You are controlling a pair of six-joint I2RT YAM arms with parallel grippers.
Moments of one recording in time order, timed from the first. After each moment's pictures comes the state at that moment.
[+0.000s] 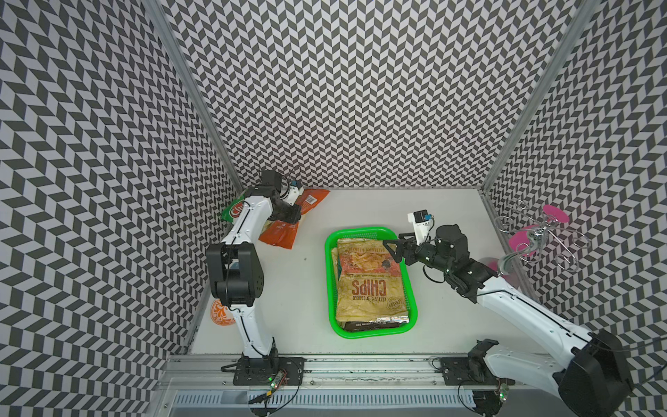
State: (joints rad) left arm 0.00 1.89 1.76 -0.93 0.35 0.34; right arm 0.54 1.13 0.77 0.03 -0.29 0.37
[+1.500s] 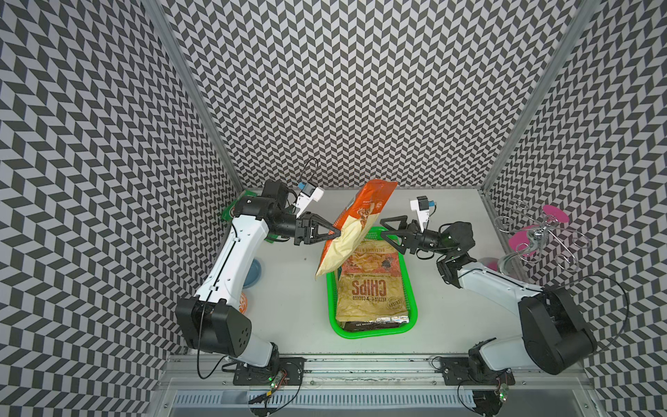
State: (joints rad) left arm -0.17 1.51 1.59 -1.35 1.51 0.61; right arm 0.39 1.45 0.74 1.06 -0.94 0.81
